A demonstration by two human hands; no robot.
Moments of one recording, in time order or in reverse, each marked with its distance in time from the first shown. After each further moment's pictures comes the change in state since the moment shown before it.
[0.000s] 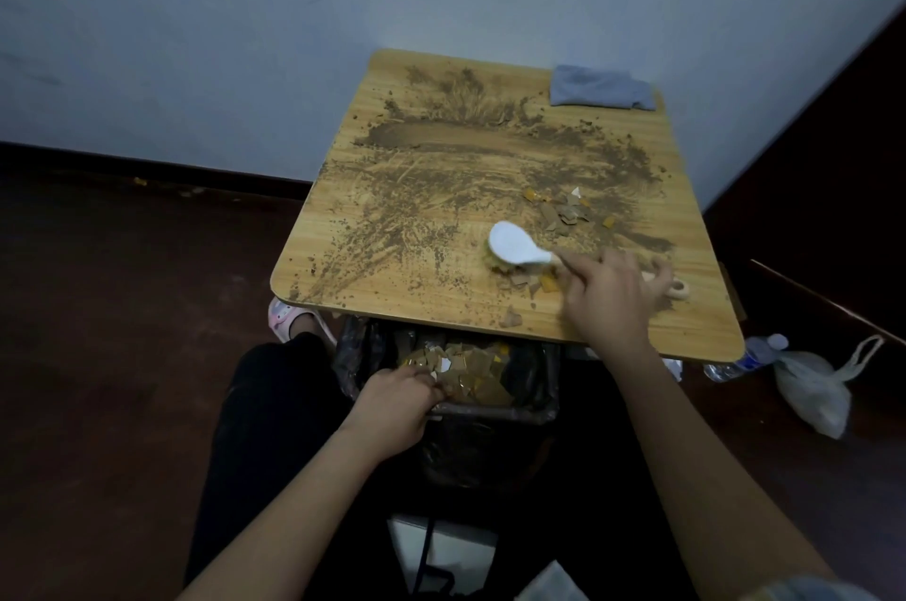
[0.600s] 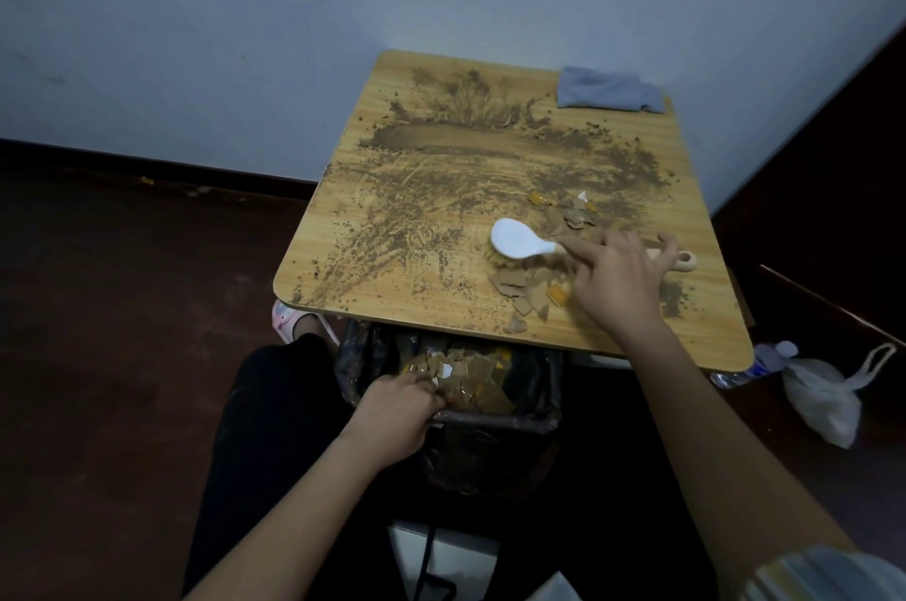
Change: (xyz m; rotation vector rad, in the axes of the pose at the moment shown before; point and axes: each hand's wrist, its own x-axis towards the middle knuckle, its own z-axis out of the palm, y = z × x) left_hand 0.000 -0.001 0.003 0.040 -0.024 -0.006; right_hand 0.032 0.009 0.006 -0.078 0.007 -0.114
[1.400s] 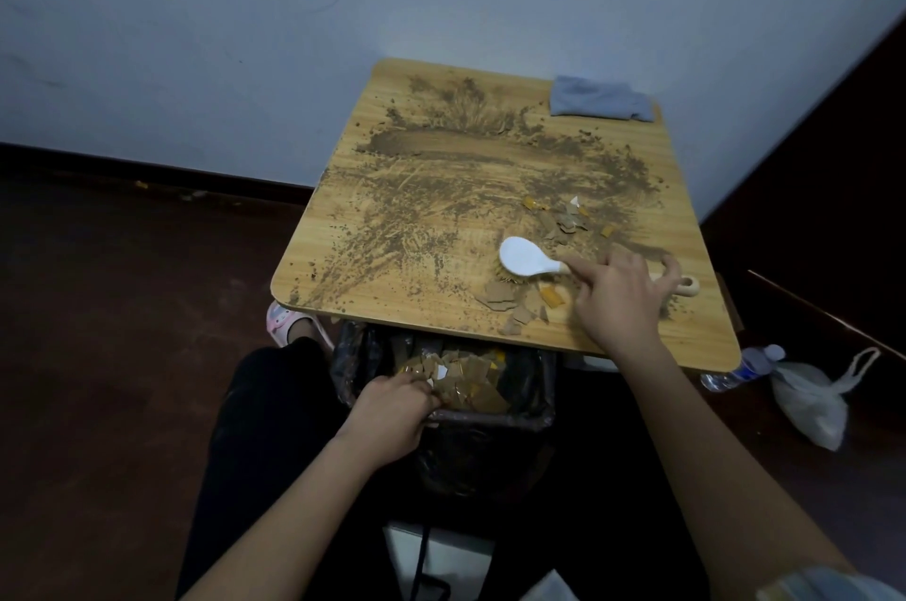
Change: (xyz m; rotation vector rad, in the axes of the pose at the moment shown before) left_hand -0.002 -0.001 0.003 -0.048 0.051 0.004; right_hand -0.020 0.000 -0.009 -0.041 -0.071 0.087
